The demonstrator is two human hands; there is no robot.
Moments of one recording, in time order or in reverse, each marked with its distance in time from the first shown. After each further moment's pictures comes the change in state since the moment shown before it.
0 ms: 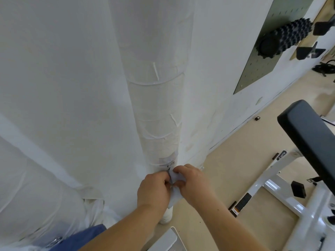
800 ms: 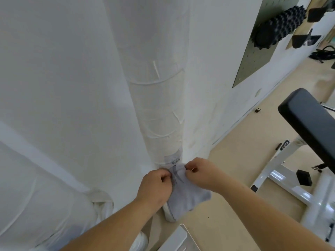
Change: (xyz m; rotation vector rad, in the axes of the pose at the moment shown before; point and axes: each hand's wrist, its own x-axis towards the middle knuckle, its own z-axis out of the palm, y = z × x) left_hand 0.007 -0.013 -0.027 -0.206 -0.161 -0.017; right_hand 0.008 -0.004 -0.035 0.145 -0.166 0.149
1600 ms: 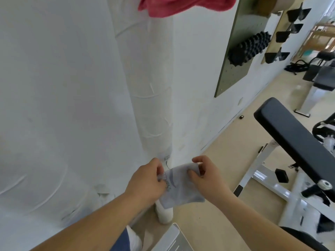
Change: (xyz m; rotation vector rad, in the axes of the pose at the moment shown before) left_hand -0.068 0.050 -0.056 0.218 -0.061 0.181; right_hand -0.104 0.002 -0.006 0.447 0.359 0.064
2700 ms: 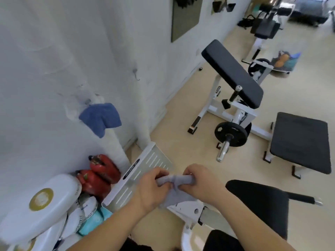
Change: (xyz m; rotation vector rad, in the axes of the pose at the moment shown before) left_hand -0.454 -0.024 0.129 -0.362 -0.211 0.078; right_hand -0.485 0.109 0.001 -0.472 -0.241 0.078
